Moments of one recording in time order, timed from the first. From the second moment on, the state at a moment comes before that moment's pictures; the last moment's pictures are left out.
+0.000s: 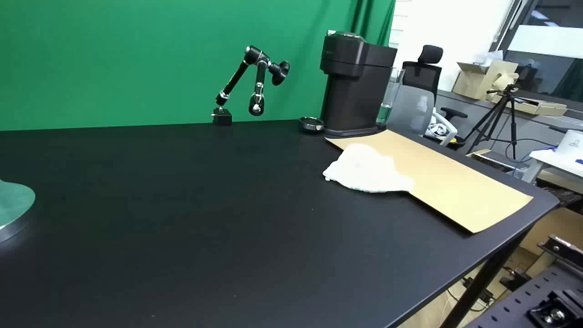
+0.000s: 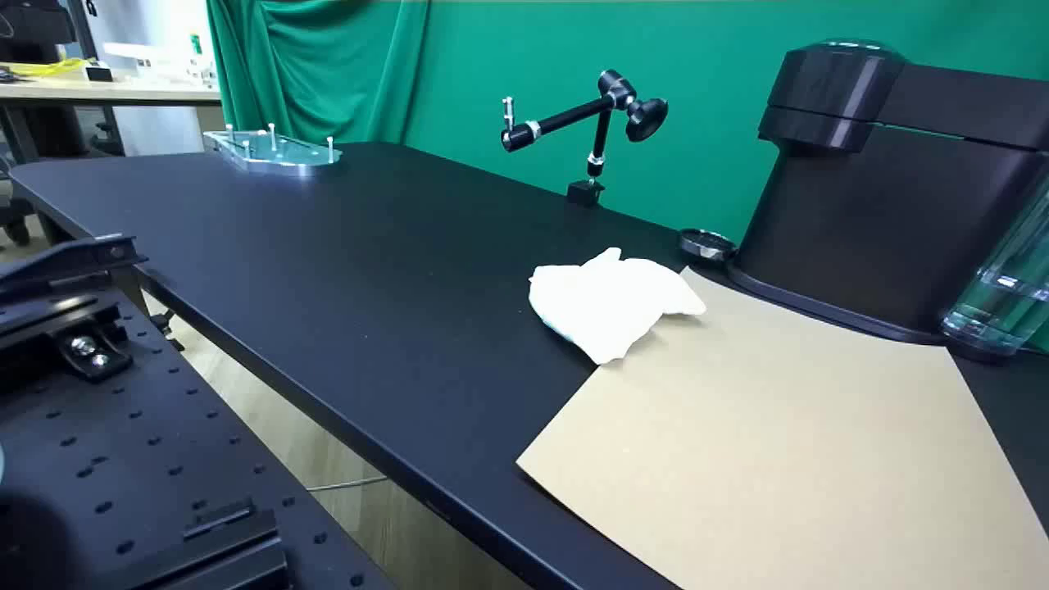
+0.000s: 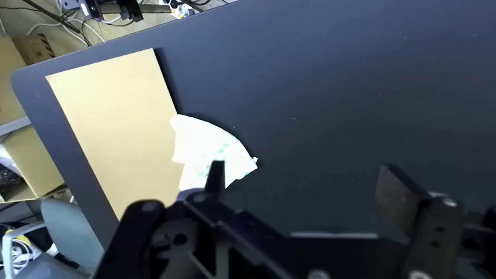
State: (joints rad) arm 0.03 -0.65 0.53 -2.53 -0.02 1.89 0.62
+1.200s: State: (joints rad) arm 0.05 -0.60 0.40 -2.58 -0.13 2.09 0.47
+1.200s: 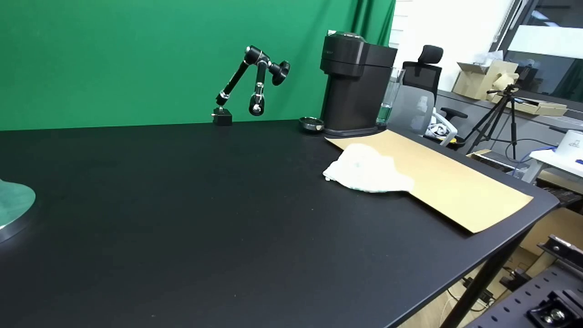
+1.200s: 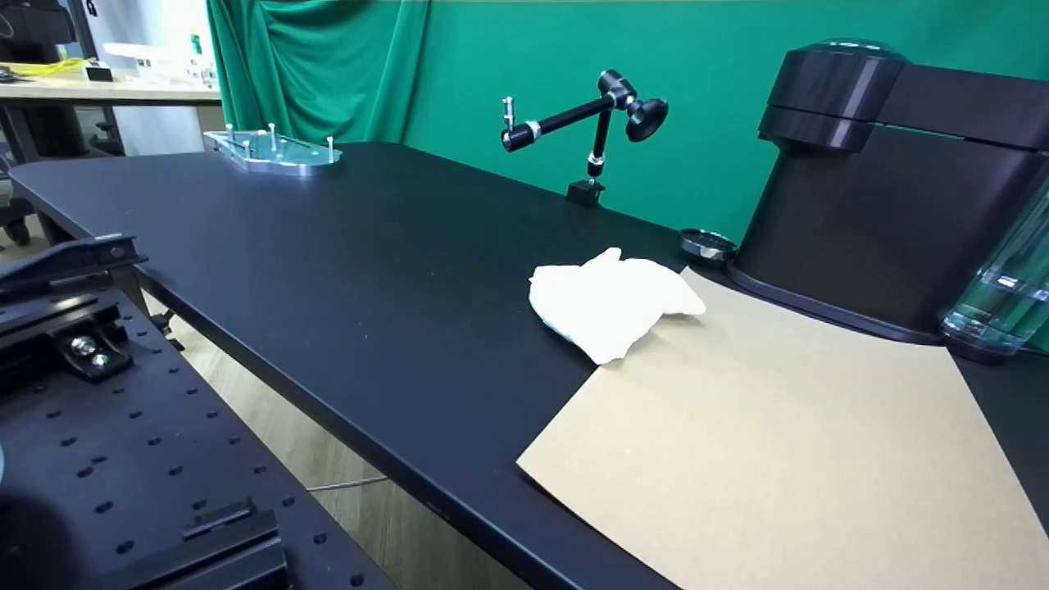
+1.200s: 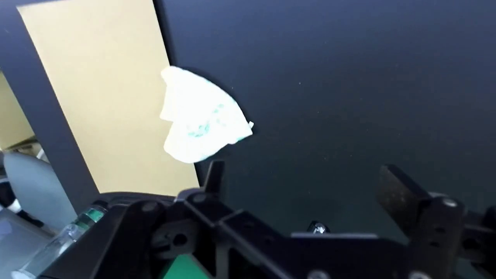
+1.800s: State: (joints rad) arm 0.00 -0.52 -0.06 -2.70 -0.14 2.41 -0.12
